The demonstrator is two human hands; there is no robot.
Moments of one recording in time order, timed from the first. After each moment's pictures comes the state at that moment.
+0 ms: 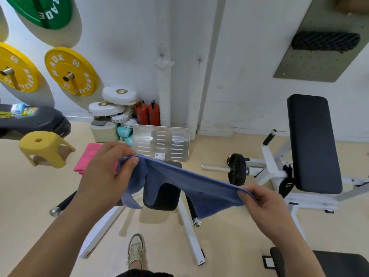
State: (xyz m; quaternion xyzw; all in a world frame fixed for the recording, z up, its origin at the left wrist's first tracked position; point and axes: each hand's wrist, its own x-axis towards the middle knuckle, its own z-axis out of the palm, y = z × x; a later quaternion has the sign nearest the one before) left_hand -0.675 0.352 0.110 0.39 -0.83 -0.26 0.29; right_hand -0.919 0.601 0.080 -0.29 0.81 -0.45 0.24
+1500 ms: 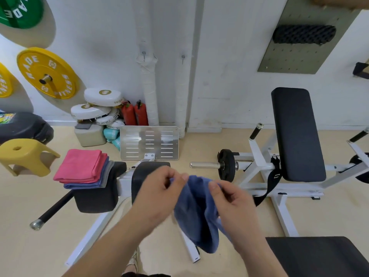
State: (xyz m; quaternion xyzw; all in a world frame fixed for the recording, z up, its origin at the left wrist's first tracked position) left_hand -0.772 0.437 0.096 0.40 -0.72 -0.53 0.17; right_hand -0.881 0.576 0.088 -0.22 0.76 -0.56 0.26
